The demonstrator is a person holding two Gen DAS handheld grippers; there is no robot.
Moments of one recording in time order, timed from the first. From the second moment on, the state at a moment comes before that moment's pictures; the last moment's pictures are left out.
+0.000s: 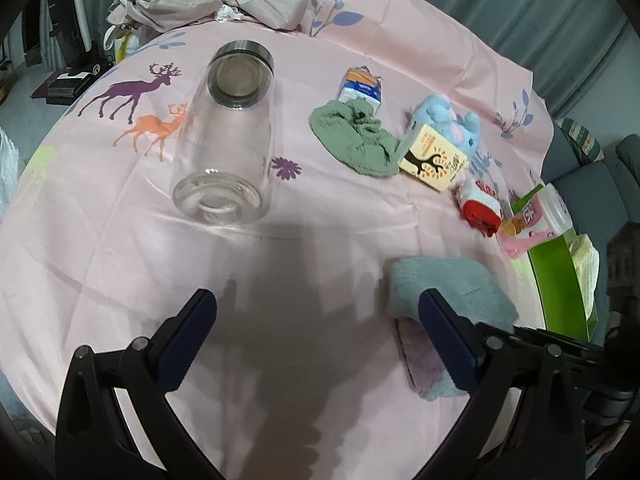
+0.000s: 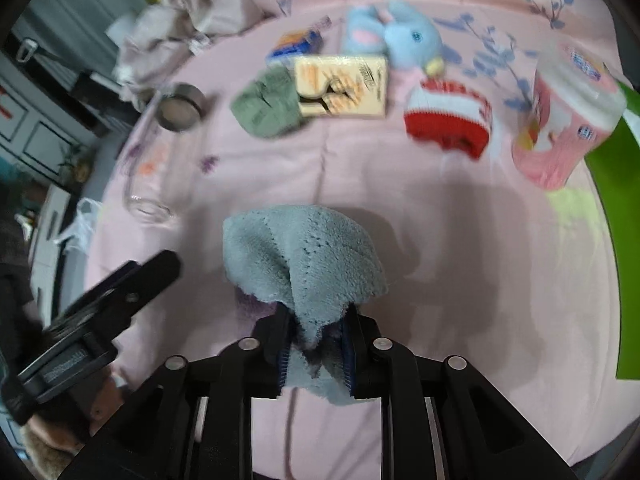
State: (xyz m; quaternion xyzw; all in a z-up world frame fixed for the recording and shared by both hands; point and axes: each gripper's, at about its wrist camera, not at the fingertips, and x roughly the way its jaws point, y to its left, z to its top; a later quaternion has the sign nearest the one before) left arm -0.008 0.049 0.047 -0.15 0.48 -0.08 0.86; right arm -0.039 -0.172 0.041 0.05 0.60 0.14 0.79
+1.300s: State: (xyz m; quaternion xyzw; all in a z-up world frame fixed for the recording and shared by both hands) left arm 0.002 -0.083 0.075 -0.07 0.46 -0.26 0.85; right arm -0.034 -0.233 0.067 0.13 0.53 0.15 0.83
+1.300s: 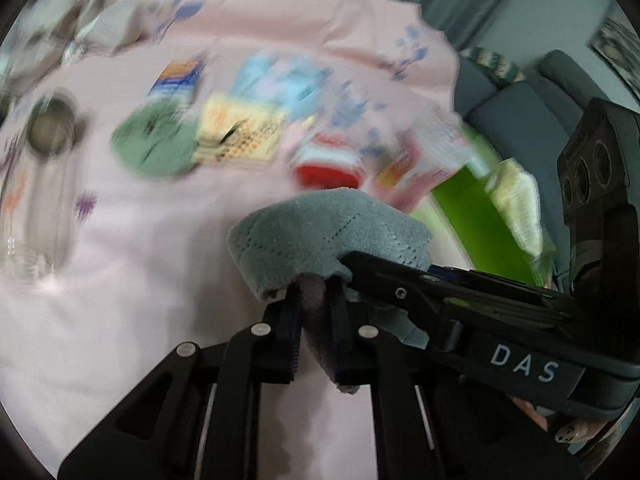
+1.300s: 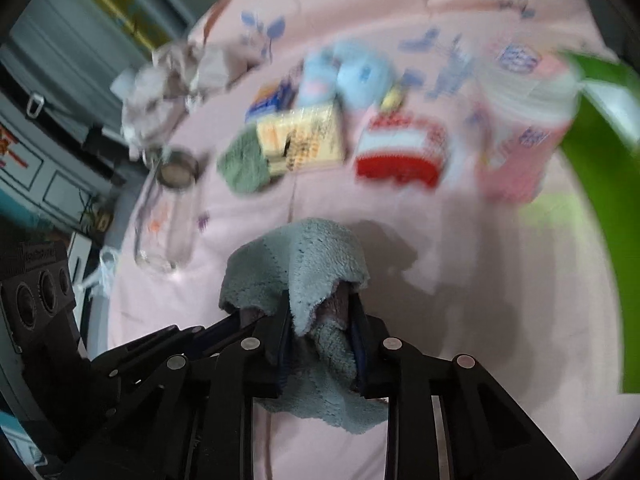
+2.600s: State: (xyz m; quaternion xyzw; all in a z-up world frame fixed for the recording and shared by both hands) left arm 0.040 -0.356 0.085 0.08 0.47 -0.41 0.78; right arm -0.044 -0.497 0.095 0.31 0.41 -0.14 0.85
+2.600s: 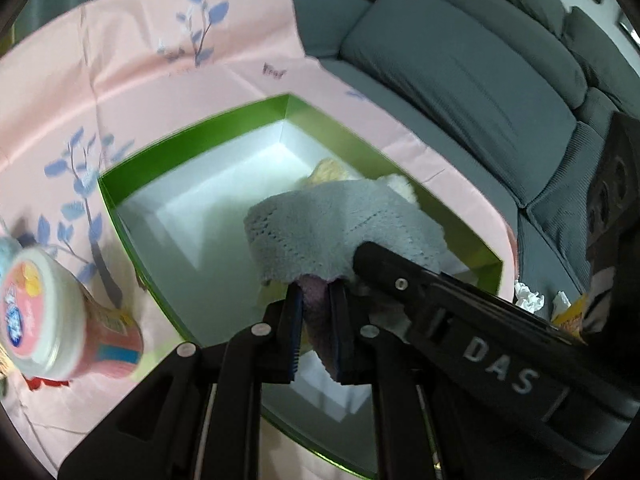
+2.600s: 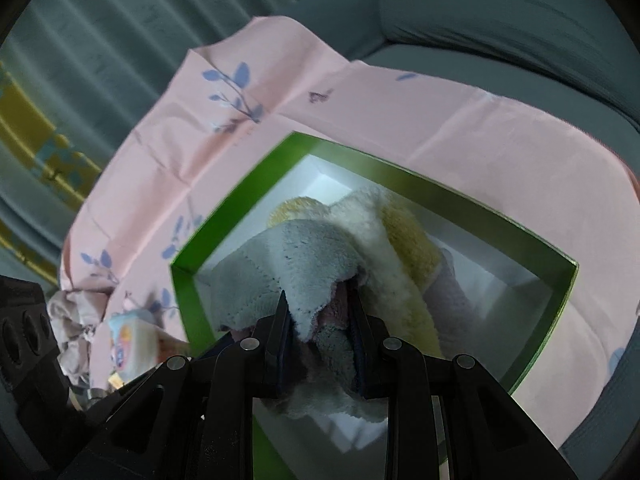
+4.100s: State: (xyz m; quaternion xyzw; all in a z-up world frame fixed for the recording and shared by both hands) left arm 0.011 -0.114 0.152 -0.03 0.39 -0.24 0.89; right arm -0.054 -0.382 0.161 0.17 0.37 -0.06 0.91
